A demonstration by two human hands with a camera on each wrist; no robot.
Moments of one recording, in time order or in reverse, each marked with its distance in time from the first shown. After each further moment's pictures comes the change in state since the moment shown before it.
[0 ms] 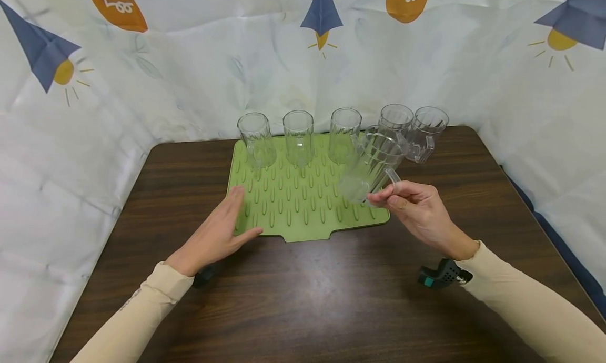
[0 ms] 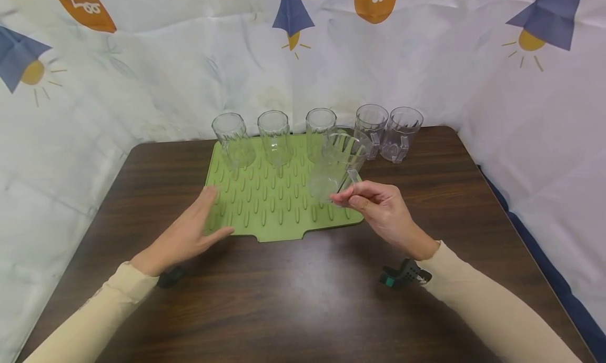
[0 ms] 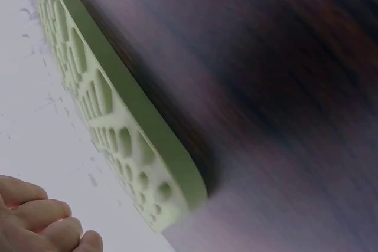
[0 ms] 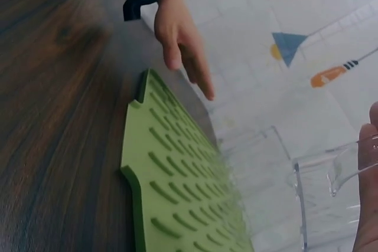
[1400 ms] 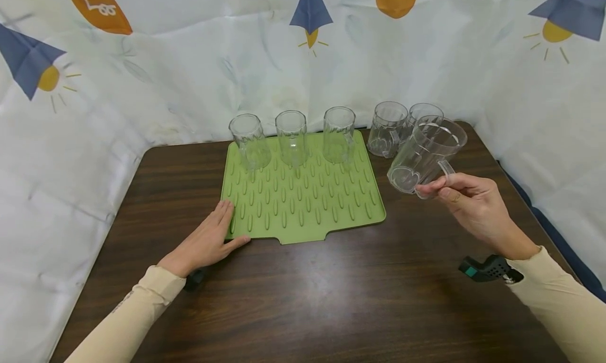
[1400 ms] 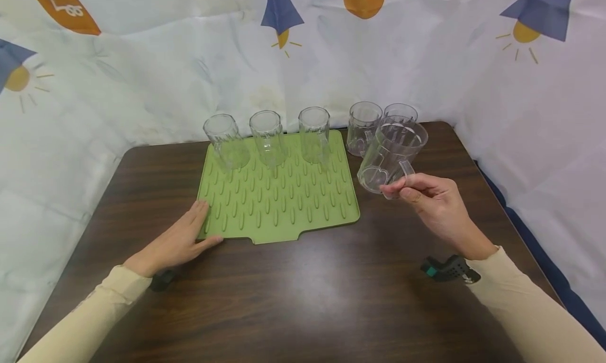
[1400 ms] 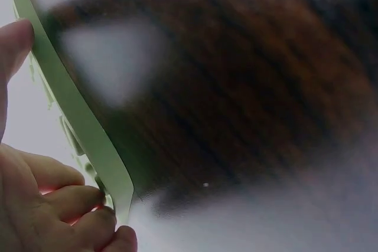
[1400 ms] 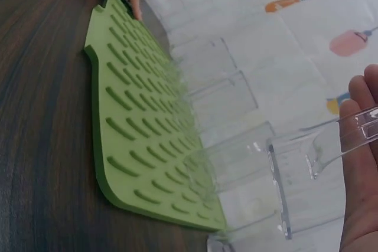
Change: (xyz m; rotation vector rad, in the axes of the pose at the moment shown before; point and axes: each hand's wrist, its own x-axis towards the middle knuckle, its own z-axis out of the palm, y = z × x) left_hand -0.002 -0.021 0.008 0.056 -0.209 -0.079; right_hand -0.043 -0.059 -0.056 -0.148 0.091 -0.032
